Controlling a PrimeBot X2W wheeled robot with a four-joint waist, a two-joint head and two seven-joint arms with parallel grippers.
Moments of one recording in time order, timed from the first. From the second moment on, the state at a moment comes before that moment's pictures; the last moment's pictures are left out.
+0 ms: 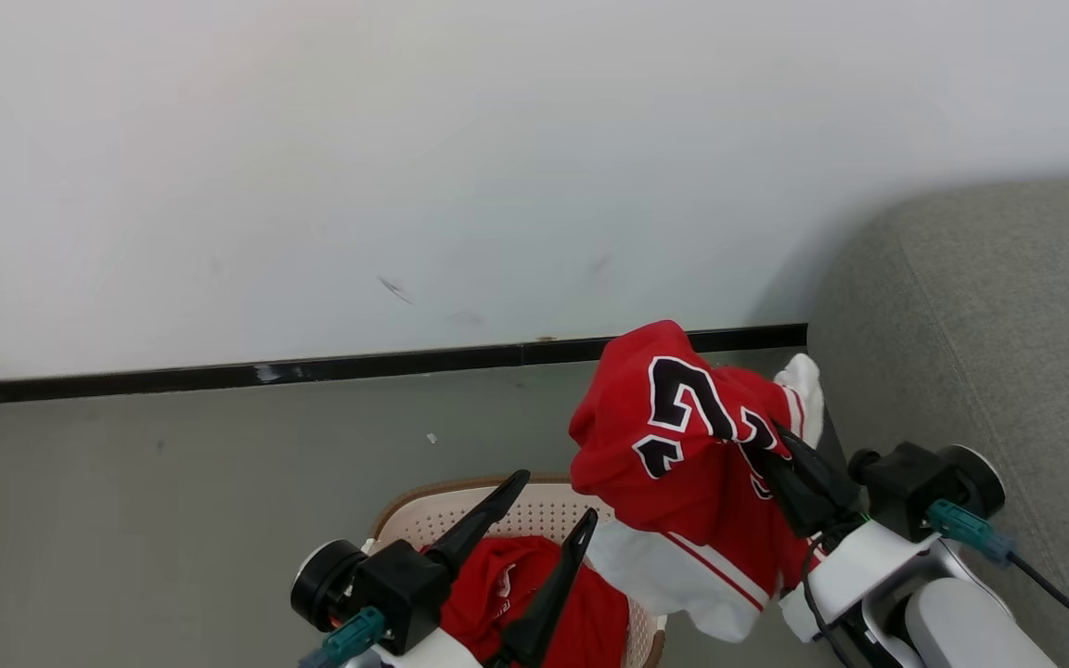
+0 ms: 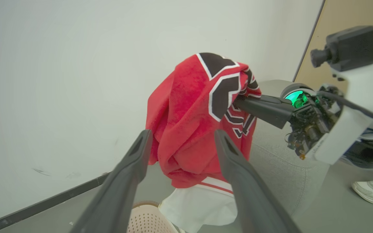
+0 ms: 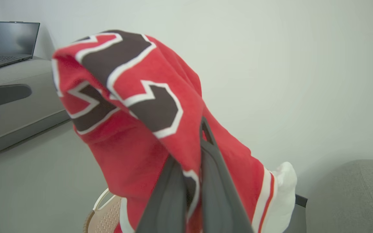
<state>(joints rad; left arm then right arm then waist) -0.11 0.09 -0.55 -0.11 -0.38 -0.05 -0.04 -0.22 -0.17 0.36 0.14 0.13 0.13 -0.26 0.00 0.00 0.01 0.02</state>
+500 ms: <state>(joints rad) -0.11 0.08 -0.58 -0.10 -0.38 -0.06 -0.05 -0.10 -0.18 0.19 0.08 0.14 0.13 -0.26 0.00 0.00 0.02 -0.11</state>
